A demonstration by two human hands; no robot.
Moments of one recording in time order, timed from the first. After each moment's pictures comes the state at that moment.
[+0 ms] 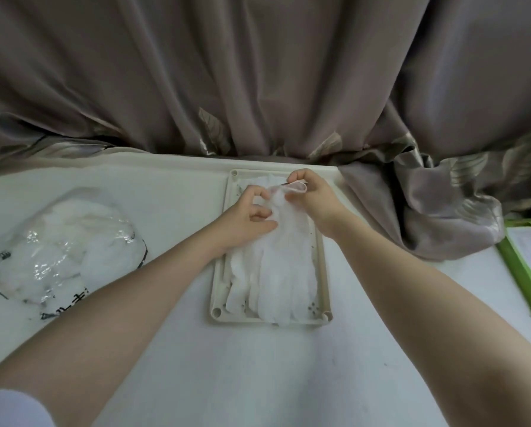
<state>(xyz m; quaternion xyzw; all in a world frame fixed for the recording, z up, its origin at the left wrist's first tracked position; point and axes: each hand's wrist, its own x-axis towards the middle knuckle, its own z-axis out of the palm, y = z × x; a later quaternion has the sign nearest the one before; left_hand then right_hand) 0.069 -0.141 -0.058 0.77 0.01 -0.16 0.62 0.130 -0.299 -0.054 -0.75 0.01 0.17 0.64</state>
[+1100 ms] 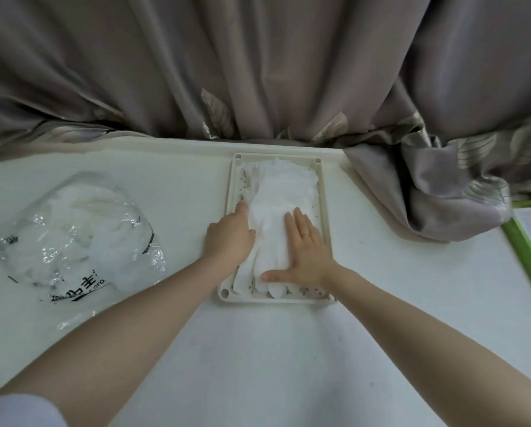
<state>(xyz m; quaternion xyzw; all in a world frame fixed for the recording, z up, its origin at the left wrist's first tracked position) 0.036 -0.140 -0.096 0.97 0.09 -0.10 0.18 0.035 -0.303 -0.104 -0.93 -0.17 0.25 0.19</state>
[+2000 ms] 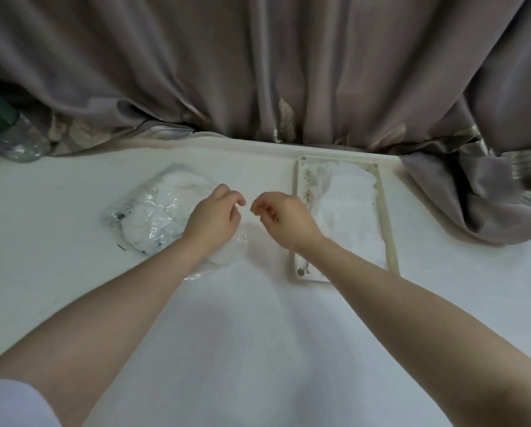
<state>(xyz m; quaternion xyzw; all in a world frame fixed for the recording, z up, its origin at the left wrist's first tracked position) -0.033 0.014 -0.053 0.96 0.03 0.06 0.26 -0.002 -0.144 -0.034 -0.89 -0.29 0.06 0.36</state>
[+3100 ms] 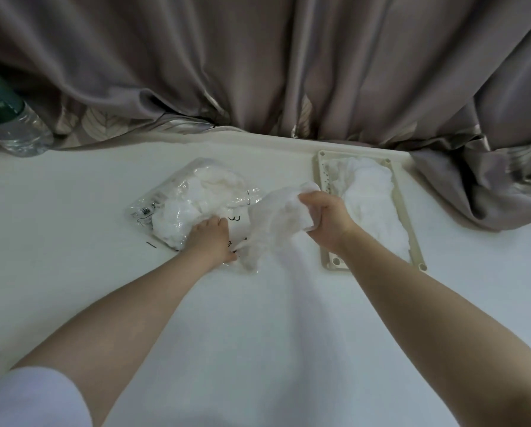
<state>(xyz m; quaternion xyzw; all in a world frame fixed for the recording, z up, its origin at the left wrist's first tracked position) -0.060 0.090 -0.107 0.98 0.04 -0.18 0.08 -0.023 -0.112 -0.025 -0.57 0.03 0.28 0.77</state>
